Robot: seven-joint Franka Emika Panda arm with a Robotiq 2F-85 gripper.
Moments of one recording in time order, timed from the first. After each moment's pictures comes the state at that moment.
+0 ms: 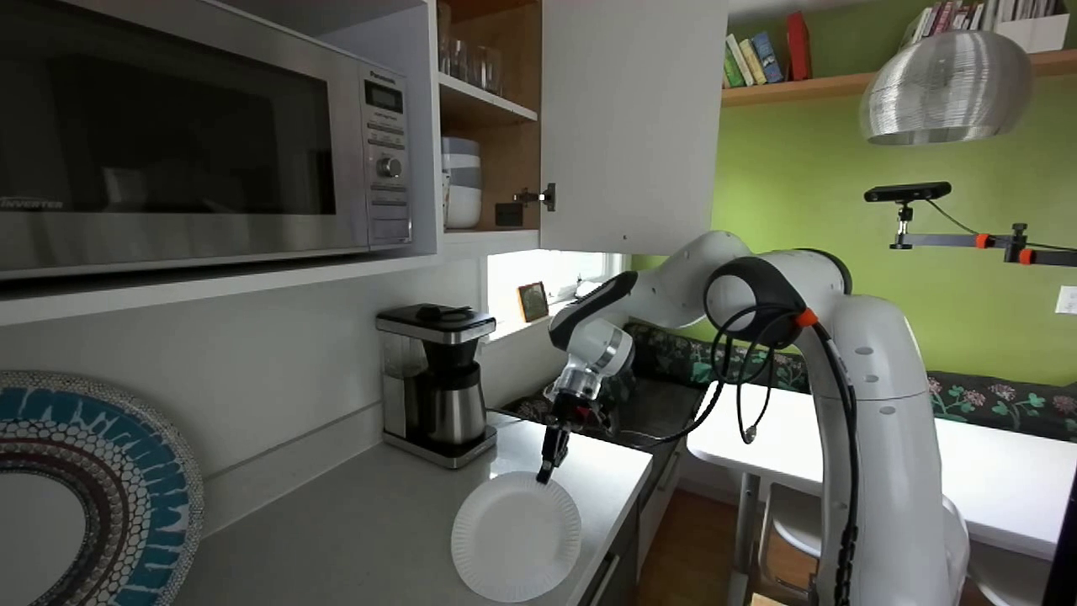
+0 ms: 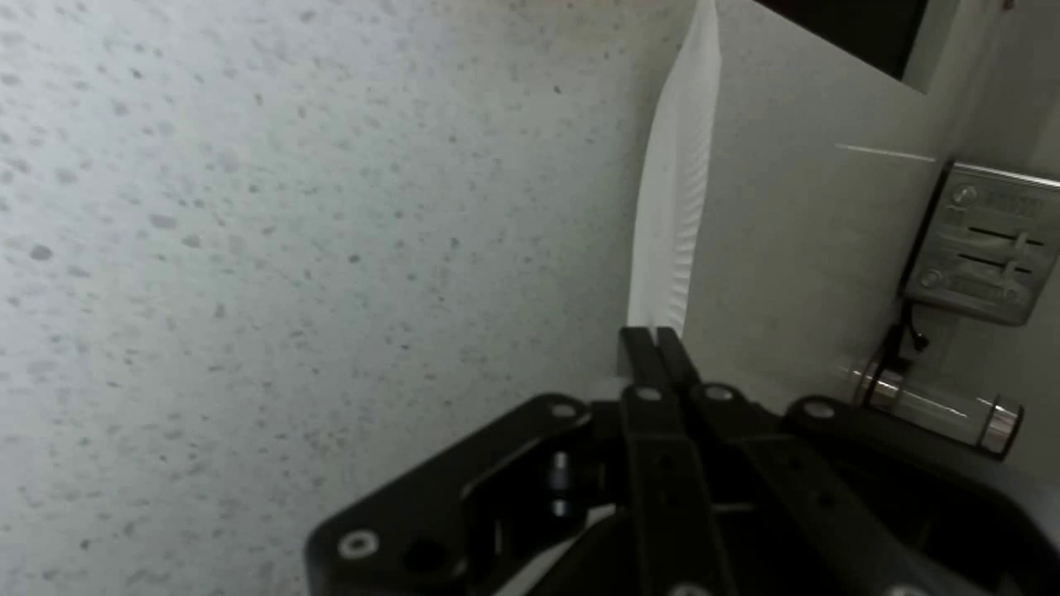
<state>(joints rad) -0.30 0.25 -0.16 -1.97 0.74 1.66 -0.99</state>
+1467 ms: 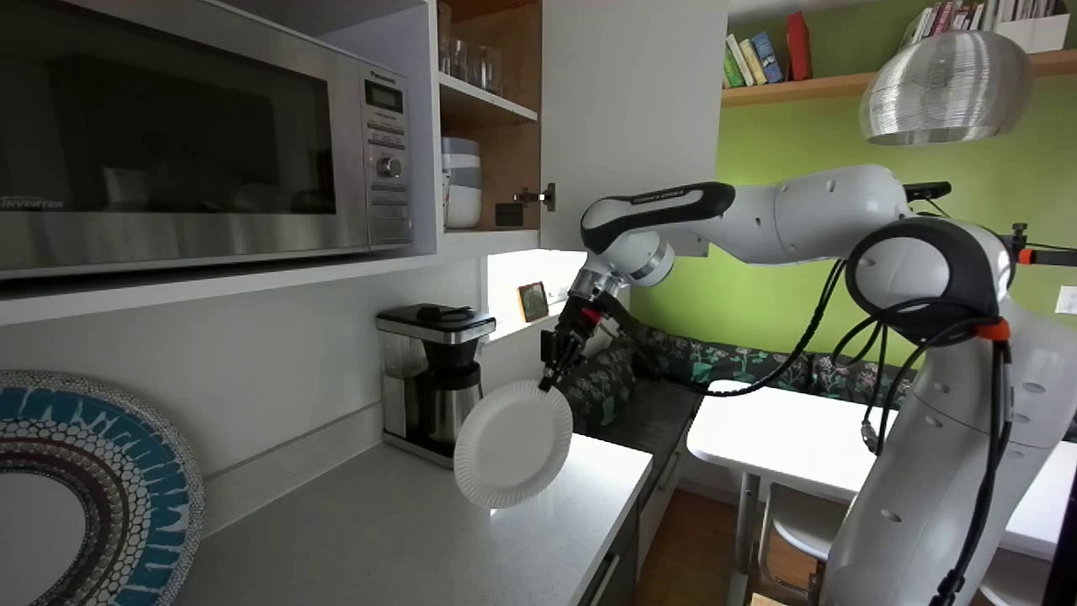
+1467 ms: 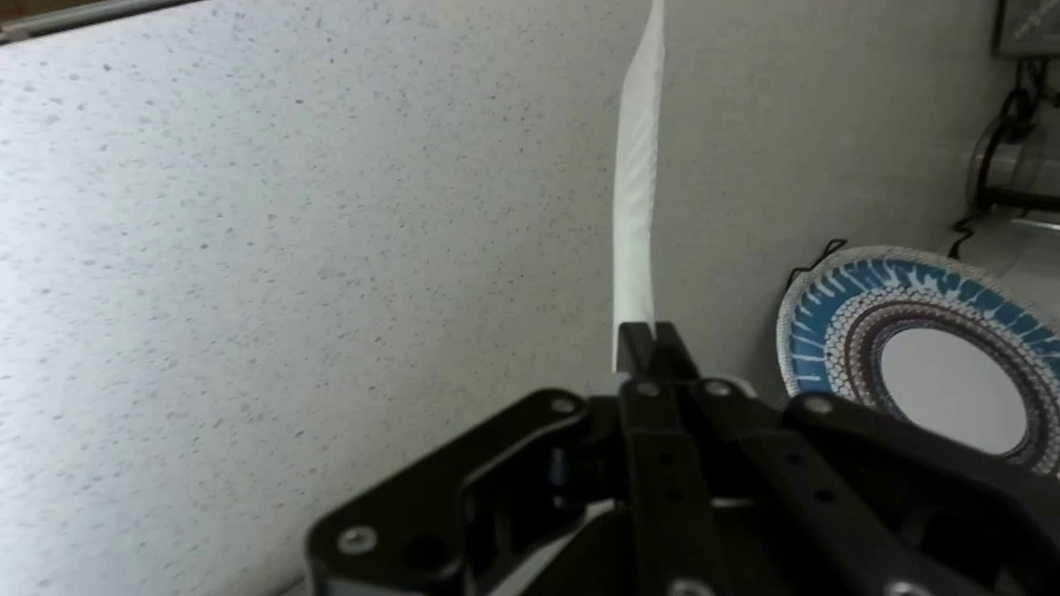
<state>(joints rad) -0.22 -0.23 -0.16 -2.03 0.60 1.70 -0.27</state>
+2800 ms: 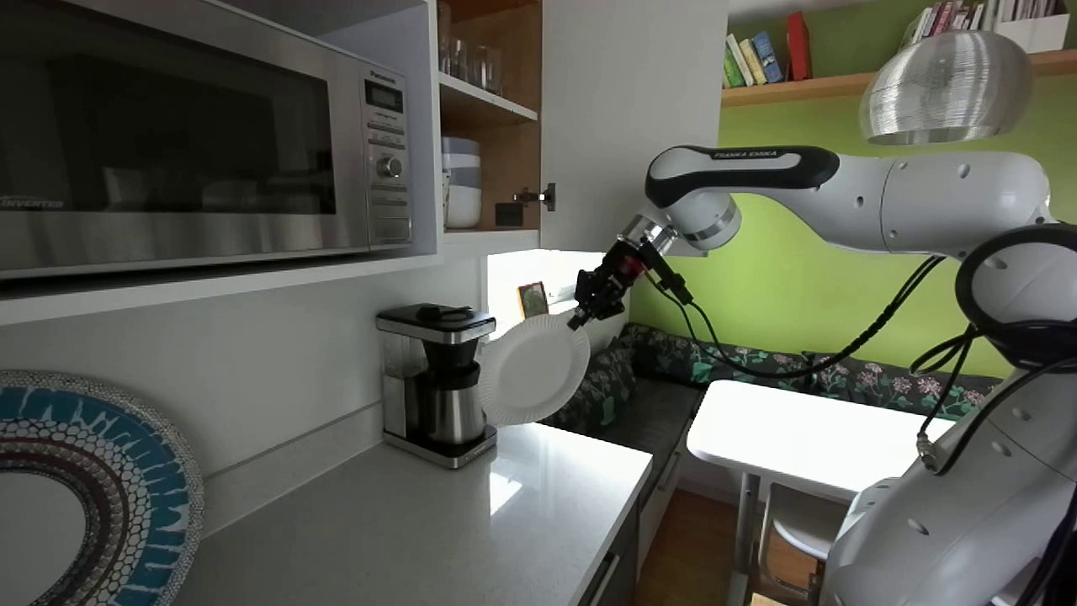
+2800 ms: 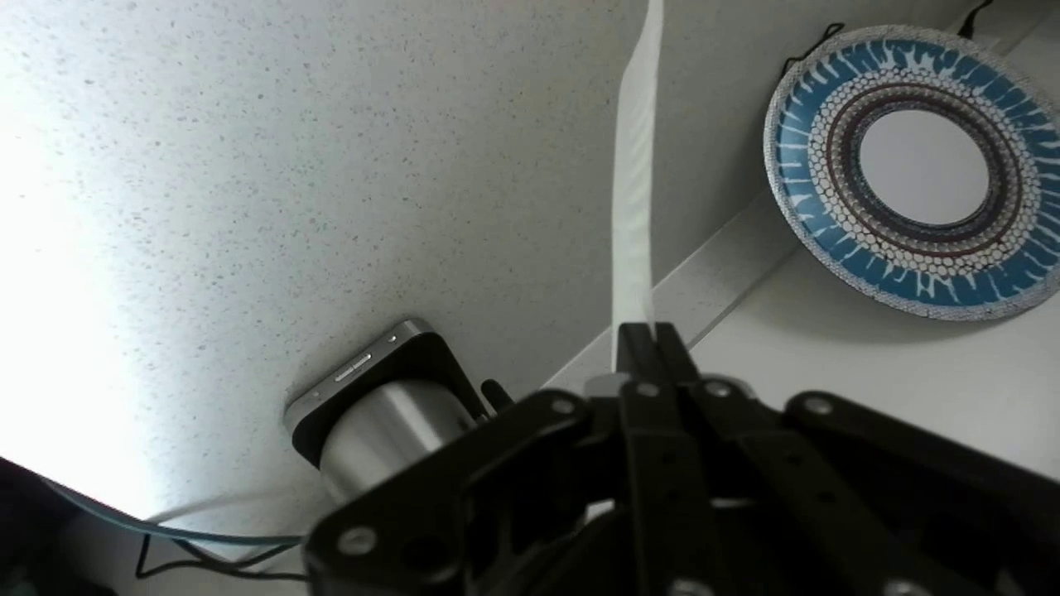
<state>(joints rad) -0.22 -0.49 -0.23 -2.08 0.55 1.83 -0.12</state>
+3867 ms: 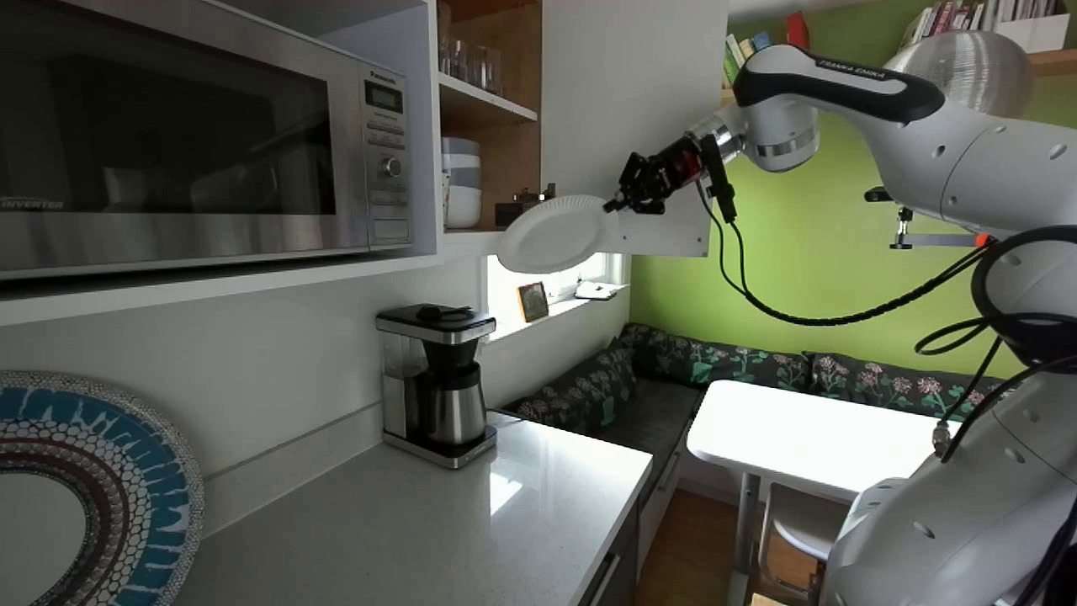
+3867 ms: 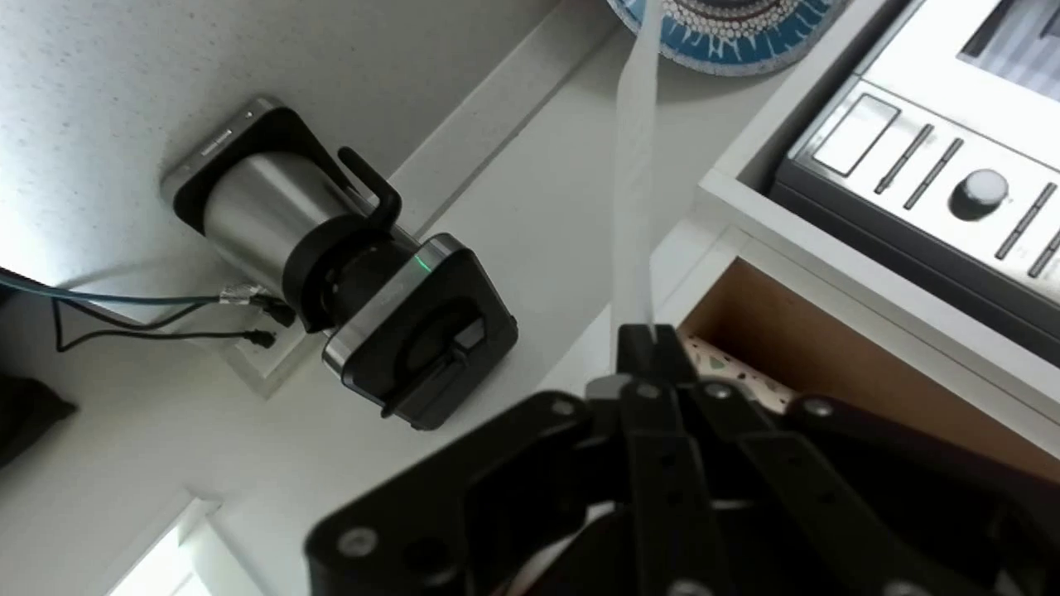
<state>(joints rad) -0.23 -0.53 -0.36 -1.75 0.68 1.75 0.00</state>
